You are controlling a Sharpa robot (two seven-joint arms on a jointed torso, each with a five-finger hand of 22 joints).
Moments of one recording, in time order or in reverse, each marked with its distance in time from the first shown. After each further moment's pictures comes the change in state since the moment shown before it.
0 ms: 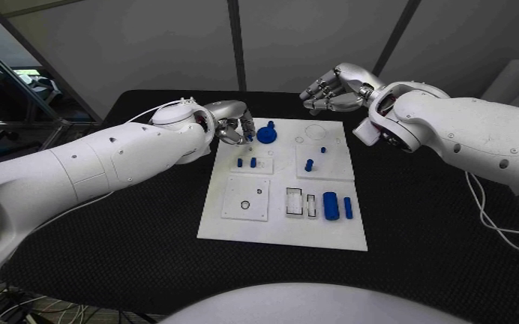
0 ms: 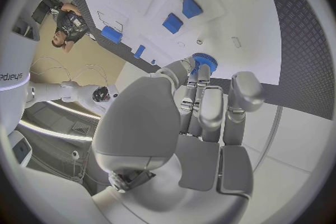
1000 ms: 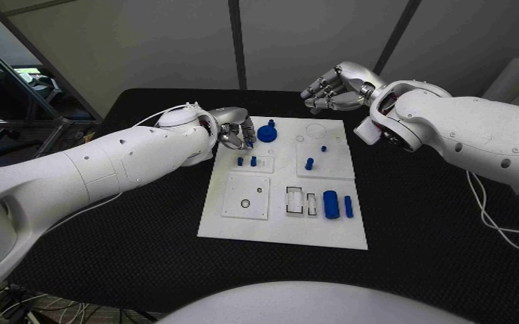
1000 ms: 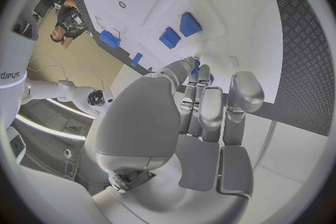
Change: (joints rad) left arm -0.026 0.035 -0.002 -0.058 0.020 0.038 -0.005; left_hand 0.000 0.000 0.000 0.000 -0.004 0.000 0.000 0.000 -0.001 0.000 0.000 -0.006 0.000 0.000 0.000 0.000 -0.001 0.000 0.000 0.000 0.000 0.000; right arm 0.000 0.001 0.000 0.000 0.000 0.000 0.000; right_hand 0.000 0.000 0.008 -0.002 0.000 0.000 0.000 0.000 0.000 0.000 0.000 0.000 -0.001 0.000 0.000 0.000 0.000 0.000 0.000 0.000 0.000 0.002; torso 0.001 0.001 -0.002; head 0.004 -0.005
